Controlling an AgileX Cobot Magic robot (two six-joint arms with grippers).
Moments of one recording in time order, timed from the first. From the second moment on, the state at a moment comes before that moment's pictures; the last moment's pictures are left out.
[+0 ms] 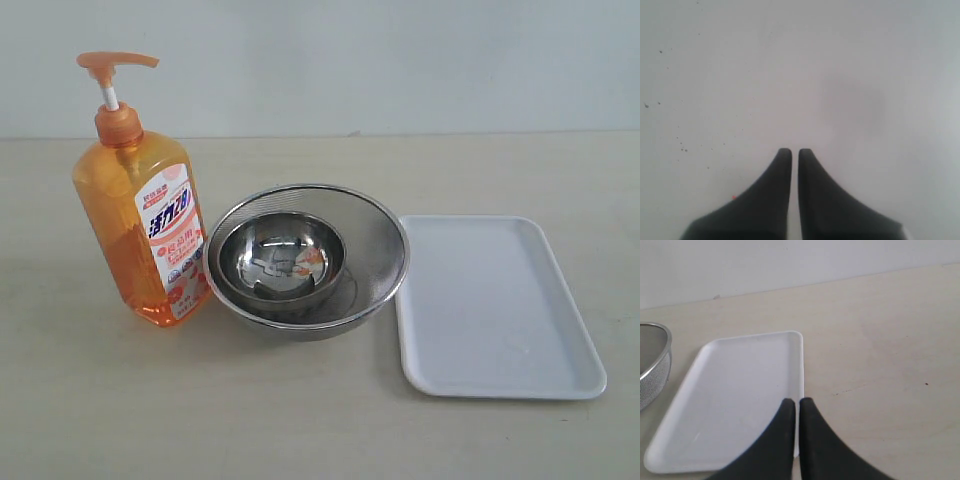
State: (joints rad) left arm -0.06 0.01 -0.05 0.61 -0.48 -0.88; right arm 0.20 0.00 0.00 -0.41 0.38 0.58
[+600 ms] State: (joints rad) left arm -0.06 0.18 -0.18 0.80 -0.30 -1.10; right arm 0.20 0.00 0.00 -0.41 0.38 0.58
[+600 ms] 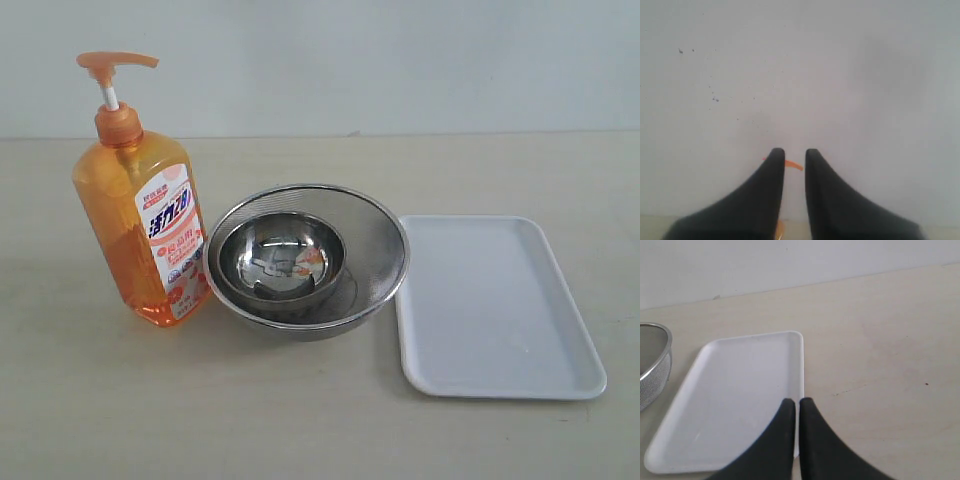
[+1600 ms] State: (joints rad) left arm -0.06 1.33 -0.28 0.62 -0.87 -0.38; right arm 0.20 0.00 0.00 -0.41 0.37 0.59
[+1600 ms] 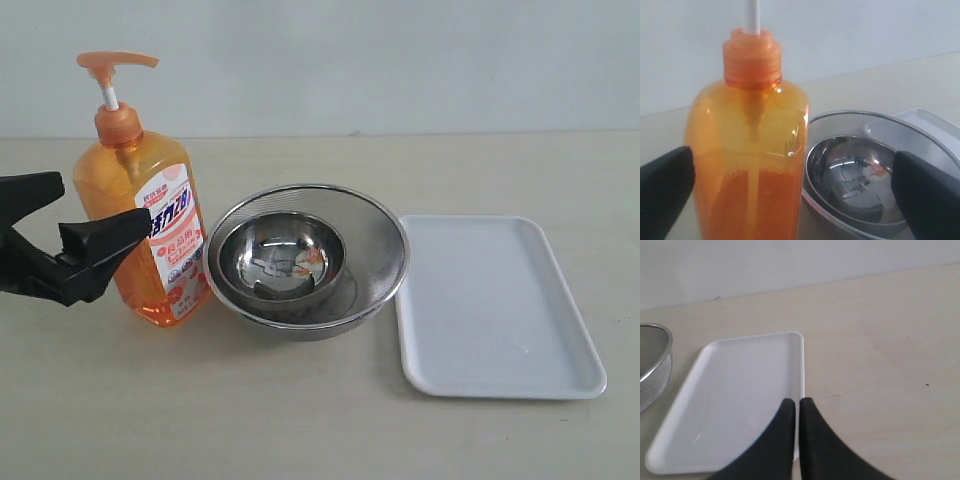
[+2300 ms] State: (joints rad) left arm -0.06 1.62 -0.28 0.46 -1.19 -0.13; right arm 0.20 0.00 0.00 -0.41 0.37 0.59
